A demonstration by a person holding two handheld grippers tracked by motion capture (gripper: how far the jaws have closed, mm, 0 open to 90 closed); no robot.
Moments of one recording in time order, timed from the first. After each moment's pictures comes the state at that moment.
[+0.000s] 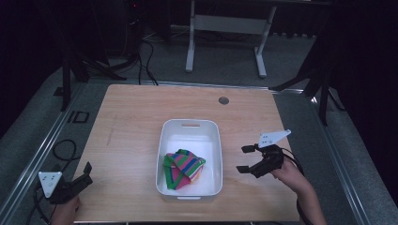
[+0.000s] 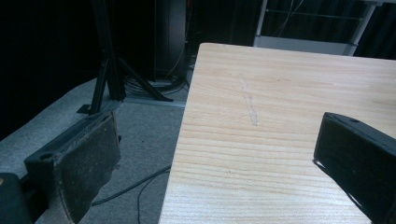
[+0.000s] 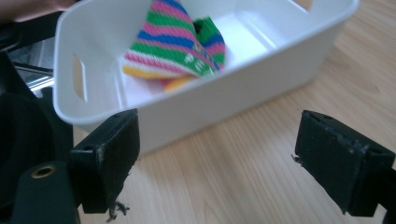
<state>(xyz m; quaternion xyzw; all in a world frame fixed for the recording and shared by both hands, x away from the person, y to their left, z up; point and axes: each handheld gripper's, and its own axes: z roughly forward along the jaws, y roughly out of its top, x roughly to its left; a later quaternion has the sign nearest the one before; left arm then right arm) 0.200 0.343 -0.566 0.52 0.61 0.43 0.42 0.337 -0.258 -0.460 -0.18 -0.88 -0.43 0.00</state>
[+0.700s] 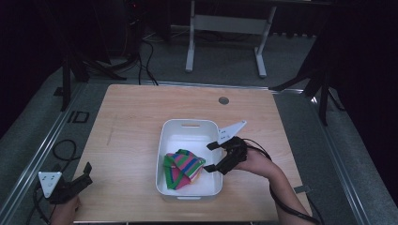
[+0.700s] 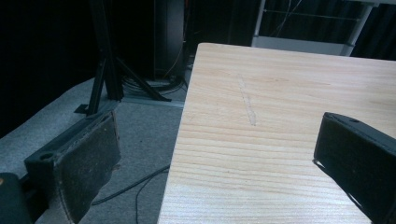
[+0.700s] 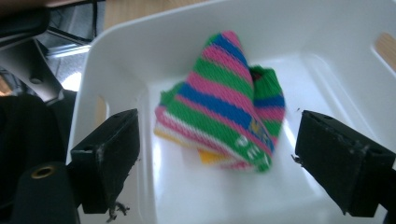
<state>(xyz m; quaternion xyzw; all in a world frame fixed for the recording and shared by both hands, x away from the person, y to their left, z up) 0.199 0.344 -0.566 0.52 0.61 0.43 0.43 0.347 -0.152 -0.449 -0.08 -0.91 -0.40 0.04</state>
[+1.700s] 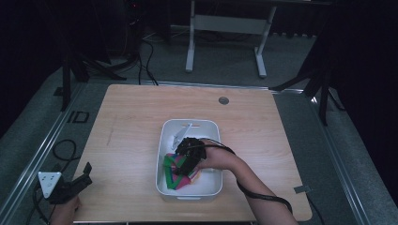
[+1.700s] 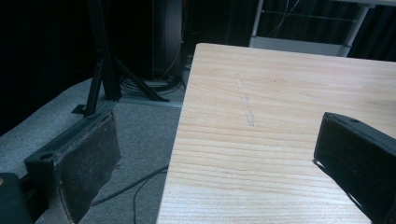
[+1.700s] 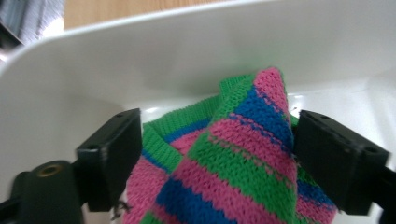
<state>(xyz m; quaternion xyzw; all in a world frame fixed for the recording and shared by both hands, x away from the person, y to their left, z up) 0.199 0.345 -0.566 0.52 0.60 0.43 0.43 0.358 -0.034 -0.482 -0.03 -0.96 -0.28 0.04</state>
